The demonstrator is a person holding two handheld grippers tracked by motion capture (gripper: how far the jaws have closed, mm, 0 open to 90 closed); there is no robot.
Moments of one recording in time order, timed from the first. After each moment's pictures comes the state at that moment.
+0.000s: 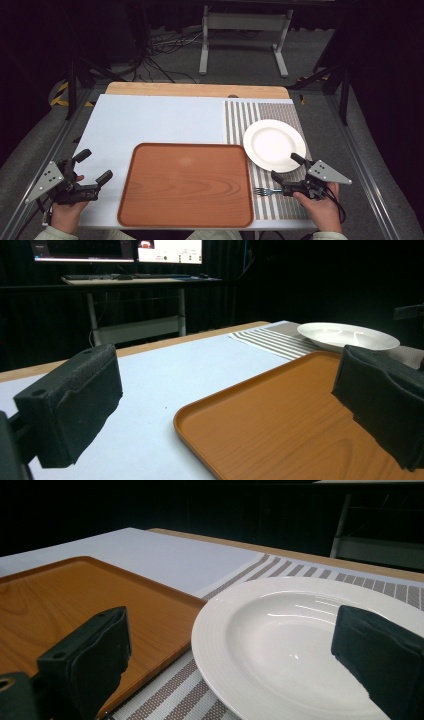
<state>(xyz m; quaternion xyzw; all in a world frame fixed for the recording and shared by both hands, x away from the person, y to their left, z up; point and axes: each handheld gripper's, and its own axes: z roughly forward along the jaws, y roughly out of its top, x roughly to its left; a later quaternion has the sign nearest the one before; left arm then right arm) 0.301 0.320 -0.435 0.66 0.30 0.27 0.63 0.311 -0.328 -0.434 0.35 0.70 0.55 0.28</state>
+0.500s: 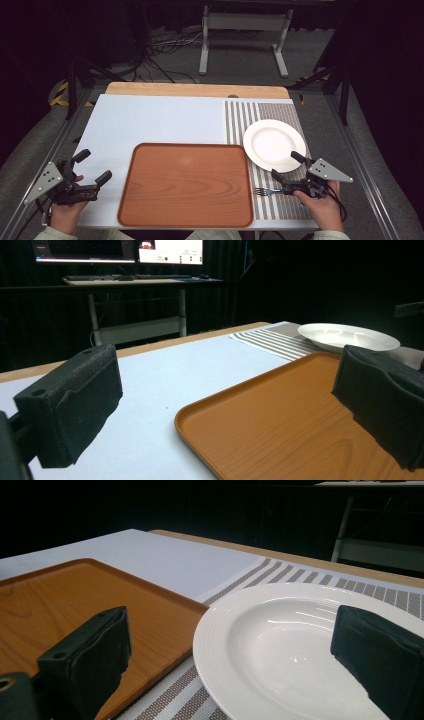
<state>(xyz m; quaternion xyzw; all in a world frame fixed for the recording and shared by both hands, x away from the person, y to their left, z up) 0.300 0.321 -0.435 0.66 0.30 0.28 0.63 0.313 -0.327 -0.426 0.35 0.70 0.55 0.28</state>
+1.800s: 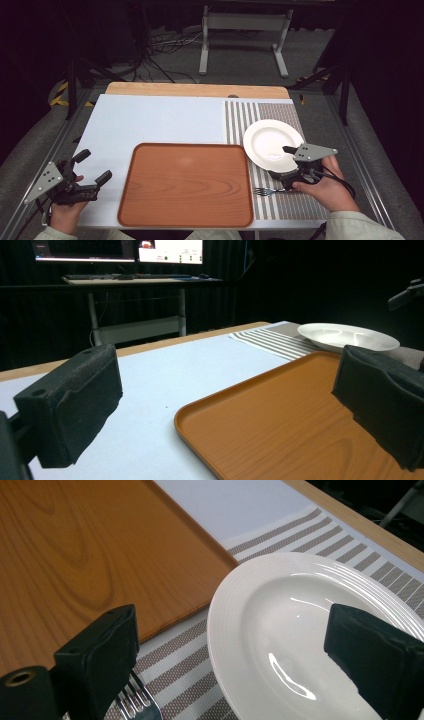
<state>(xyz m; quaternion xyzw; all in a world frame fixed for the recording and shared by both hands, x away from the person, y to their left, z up) 0.300 0.321 -0.435 0.66 0.31 0.27 0.63 0.337 -0.307 -0.376 0.26 0.86 0.39 0.21</state>
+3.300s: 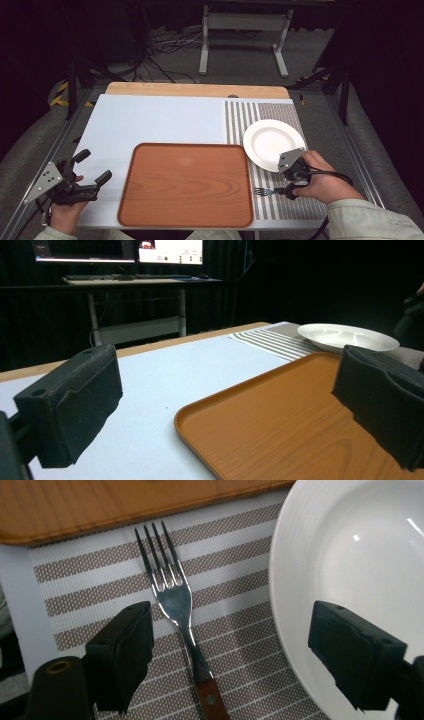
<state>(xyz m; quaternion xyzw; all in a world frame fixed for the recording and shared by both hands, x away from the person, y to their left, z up) 0.300 0.321 -0.434 0.66 0.30 0.27 0.63 0.346 -0.289 -0.384 0.14 0.97 0.16 0.11</state>
